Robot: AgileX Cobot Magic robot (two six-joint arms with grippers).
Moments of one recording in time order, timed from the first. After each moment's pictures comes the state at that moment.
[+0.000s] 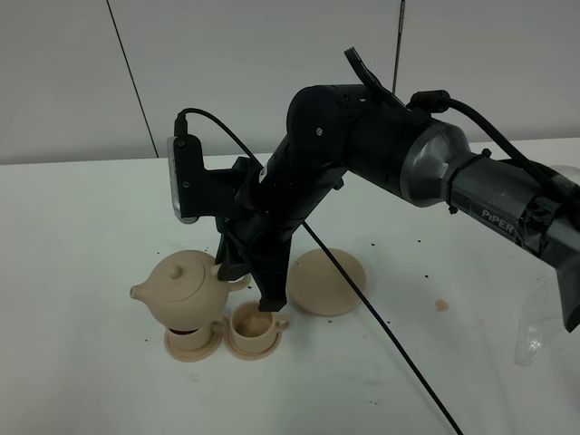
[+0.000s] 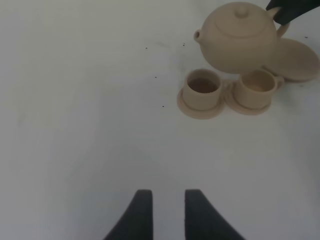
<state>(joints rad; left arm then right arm) 0.01 -0.01 -0.51 -0.09 1.05 0.10 0.72 2.17 -1.95 0.44 0.99 -1.32</state>
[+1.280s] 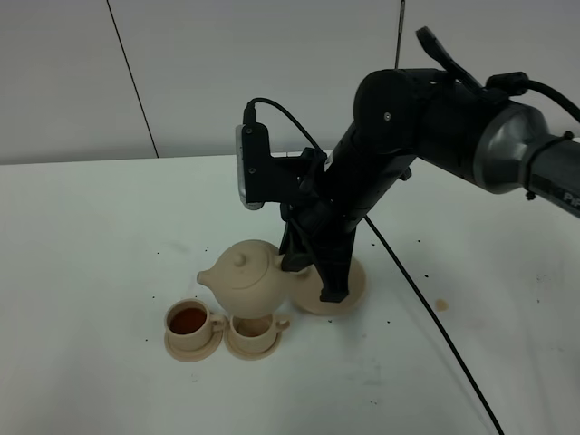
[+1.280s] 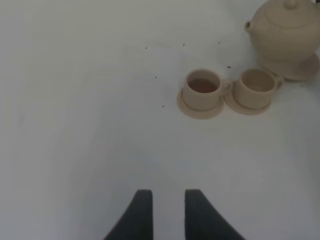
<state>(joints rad) 0.01 -0.01 -0.51 -0.09 1.05 0.10 0.63 2.02 -1.74 0.39 0.97 -1.29</state>
